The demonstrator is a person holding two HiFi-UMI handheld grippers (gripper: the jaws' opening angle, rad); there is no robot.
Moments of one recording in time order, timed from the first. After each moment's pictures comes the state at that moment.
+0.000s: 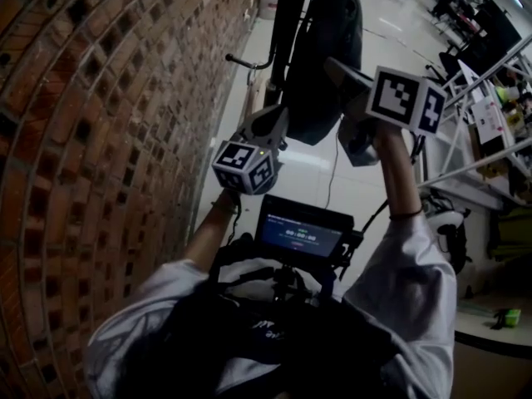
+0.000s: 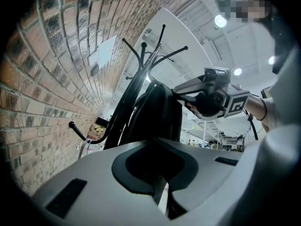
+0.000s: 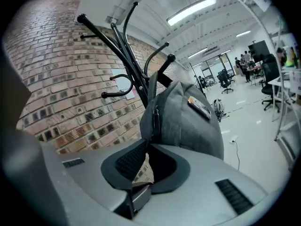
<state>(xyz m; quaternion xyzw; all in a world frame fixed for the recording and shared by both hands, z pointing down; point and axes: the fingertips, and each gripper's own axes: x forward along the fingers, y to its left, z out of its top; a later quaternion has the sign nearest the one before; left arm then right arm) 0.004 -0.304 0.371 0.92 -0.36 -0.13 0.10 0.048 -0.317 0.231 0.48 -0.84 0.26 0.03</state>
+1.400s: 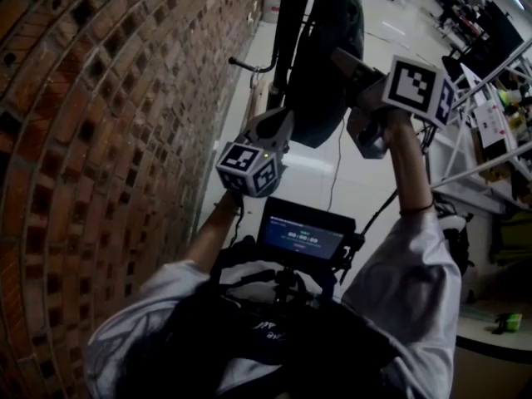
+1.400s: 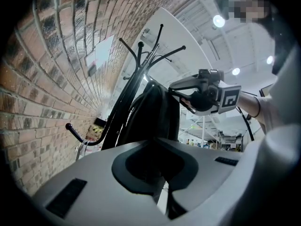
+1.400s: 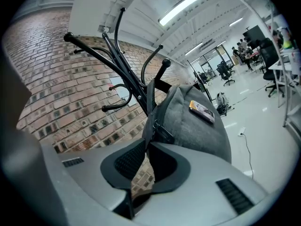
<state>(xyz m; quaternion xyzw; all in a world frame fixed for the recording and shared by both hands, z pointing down) 0.011 -0.299 0.363 0.92 -0.35 -0.13 0.10 0.055 -0.323 0.207 0.46 -0.84 0.29 -0.02</state>
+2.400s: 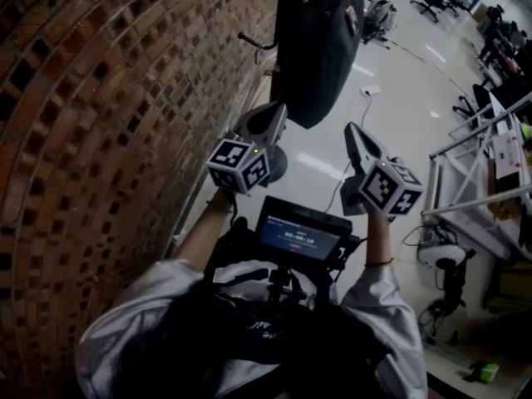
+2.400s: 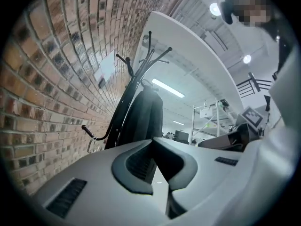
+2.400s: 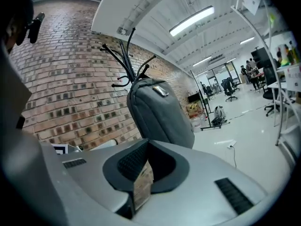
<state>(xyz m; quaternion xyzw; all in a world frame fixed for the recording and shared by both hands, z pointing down) 0.037 -0.224 0.361 0.87 -0.47 -0.13 0.08 0.178 -0.204 0.354 0.46 -0.86 0.22 0.01</state>
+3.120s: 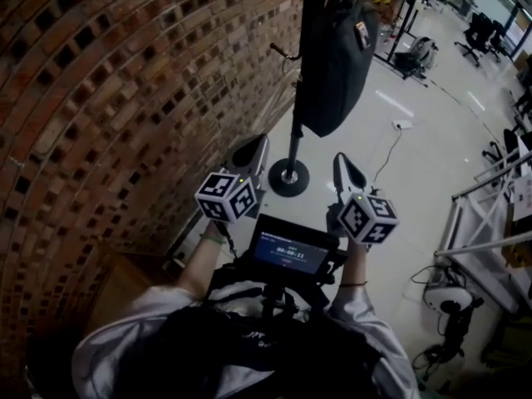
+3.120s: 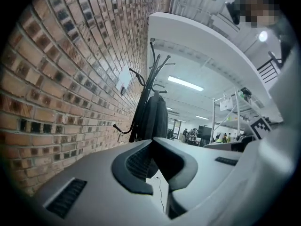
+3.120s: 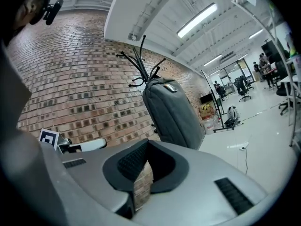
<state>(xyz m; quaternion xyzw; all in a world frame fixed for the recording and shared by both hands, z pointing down) 0.005 -0.119 0.388 0.78 -0.60 -0.09 0.10 0.175 -0.140 0.392 0.41 -0.89 0.19 -0.01</state>
